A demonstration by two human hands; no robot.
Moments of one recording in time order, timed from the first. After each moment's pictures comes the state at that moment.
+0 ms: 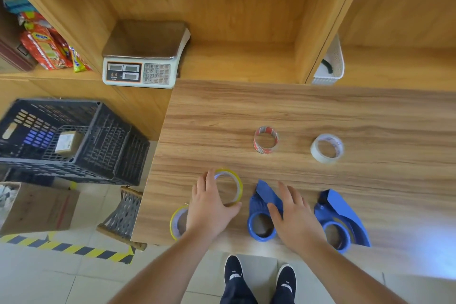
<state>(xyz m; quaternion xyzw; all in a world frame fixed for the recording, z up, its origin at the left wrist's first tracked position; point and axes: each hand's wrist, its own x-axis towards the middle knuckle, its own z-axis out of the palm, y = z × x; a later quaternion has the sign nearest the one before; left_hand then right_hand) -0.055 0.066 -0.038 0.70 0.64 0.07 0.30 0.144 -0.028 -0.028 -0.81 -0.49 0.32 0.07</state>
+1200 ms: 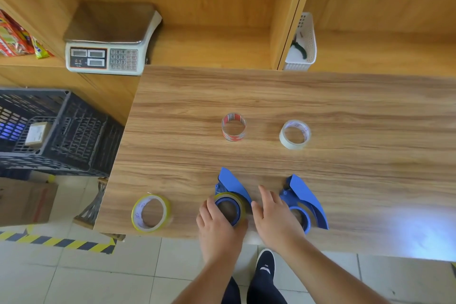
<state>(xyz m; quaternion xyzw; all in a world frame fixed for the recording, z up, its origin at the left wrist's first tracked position) 0.045 -0.055 -0.078 0.62 0.72 0.07 0.29 0.186 -0.065 -0.037 -0.79 -0.46 0.39 0.06</state>
